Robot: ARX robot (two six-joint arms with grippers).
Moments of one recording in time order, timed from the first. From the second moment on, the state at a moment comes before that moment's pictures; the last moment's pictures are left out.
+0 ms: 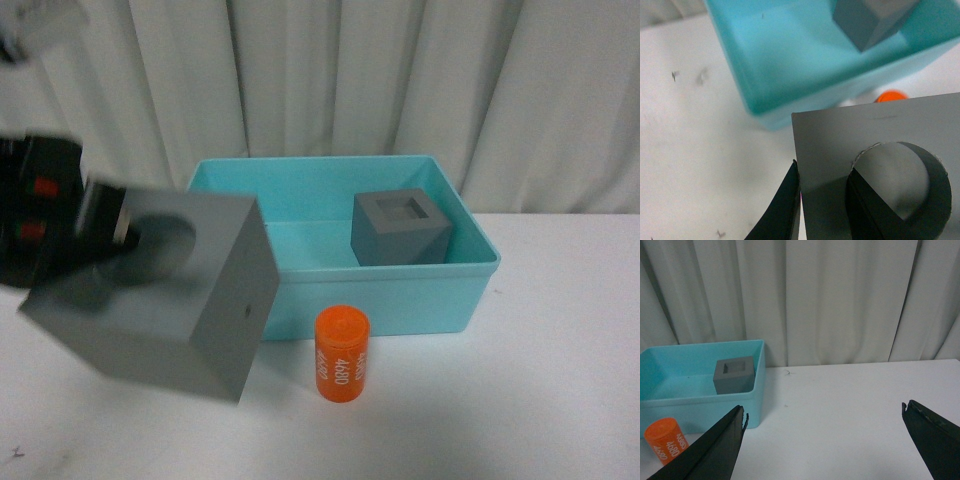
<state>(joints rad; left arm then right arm) -0.30 1.30 0.79 -0.19 0.06 0.01 0.00 0.00 0.01 0.00 0.00 0.00</state>
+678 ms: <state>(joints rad) -0.39 1.91 1.45 -0.17 -0.13 -0.17 0.00 0.00 0.01 0.00 0.00 0.00</state>
